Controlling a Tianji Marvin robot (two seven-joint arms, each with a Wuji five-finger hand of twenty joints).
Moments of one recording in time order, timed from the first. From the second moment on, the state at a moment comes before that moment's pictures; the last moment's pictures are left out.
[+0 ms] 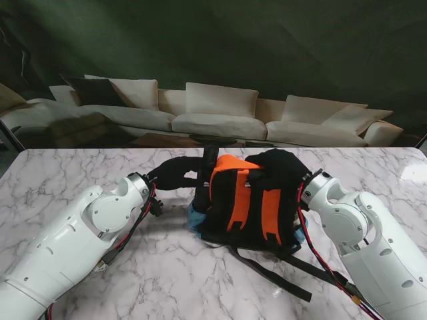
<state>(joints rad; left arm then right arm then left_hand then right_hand) 1.17 -1.08 -1.00 -1.40 0.45 -0.34 -0.18 -1.41 -1.06 1.29 -1.69 -0.68 -0.34 0.17 1.01 -0.11 -0.05 -0.04 0.57 0.21 0.29 0.57 0.50 0.24 0.08 0.26 0.50 0.27 0.31 0.52 0.13 0.22 0.81 0.56 0.66 -0.58 0.87 -0.24 0.76 -0.09 0.90 0.37 1.23 0.04 0.75 0.61 1.26 0.09 0.72 0.54 0.76 0.32 1.46 0.47</state>
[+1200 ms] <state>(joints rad) 1.10 -1.08 -0.90 -1.23 0.46 -0.41 -0.20 -1.42 -1.06 1.29 -1.69 -0.68 -0.35 0.18 1.03 -0.12 -0.11 -0.06 0.60 0.05 0.40 0.48 0.69 0.17 0.28 0.39 0.57 0.26 0.40 0.62 0.16 0.22 0.88 0.58 0.66 -0.58 0.86 -0.24 0.76 -0.09 0.90 0.37 1.23 0.04 0.75 0.60 1.26 0.09 0.72 0.54 0.76 0.32 1.46 0.47</state>
